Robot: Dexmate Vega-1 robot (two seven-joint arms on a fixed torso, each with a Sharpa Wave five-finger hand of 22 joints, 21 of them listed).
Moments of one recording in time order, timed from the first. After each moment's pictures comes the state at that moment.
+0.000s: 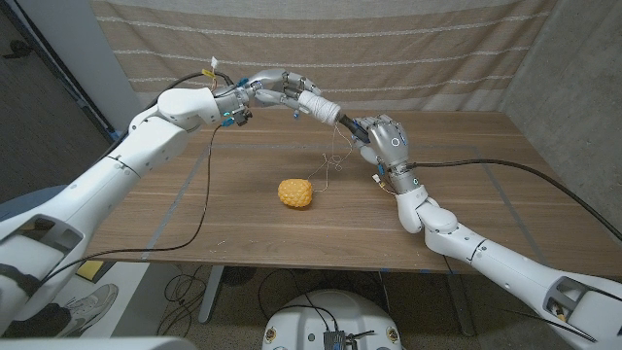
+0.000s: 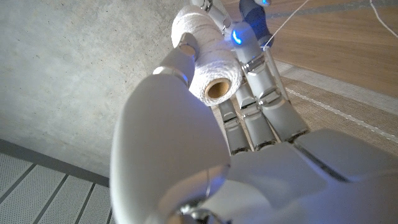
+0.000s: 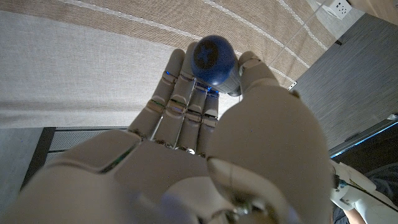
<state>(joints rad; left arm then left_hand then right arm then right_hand) 0.53 0.79 0.45 -1.64 -0.57 -0.12 -0.59 1.22 -0.06 0.49 -0.18 0.17 0.81 -0.03 0.41 0.36 0.67 -0.03 0.56 0.44 0.85 -0.01 0.35 0.33 0.94 -0.11 1.03 0.17 -0.73 -0.61 -0.82 -1.46 -0.93 -0.14 -1.00 1.11 0.05 0.26 -0.12 0.31 0.91 0.08 0.23 0.20 0.90 0.01 0.50 0.39 0.96 -0.09 0.59 0.74 0.64 -0.06 0.79 0.37</state>
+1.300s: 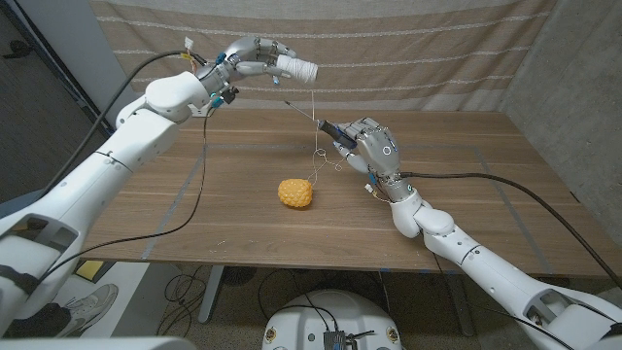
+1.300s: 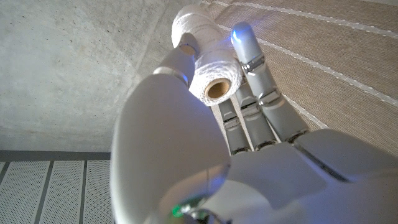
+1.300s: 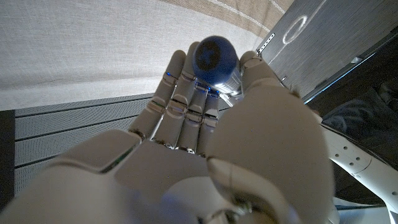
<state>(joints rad) 0.53 0.81 0.38 -1.66 -0.43 -0.10 -0.25 1.22 -0.06 0.48 -0.18 0.17 0.82 -0.04 0.40 0.35 0.69 -0.03 0.53 0.44 0.85 -0.01 0.35 0.34 0.94 -0.11 1.03 0.17 -0.85 -0.42 -0.52 -1.39 -1.25 0.27 -1.11 1.12 0.05 0.24 -0.12 0.32 0.91 0.07 0.23 0.20 0.91 0.00 0.49 0.40 0.98 -0.11 0.56 0.75 0.62 -0.06 0.81 0.36</state>
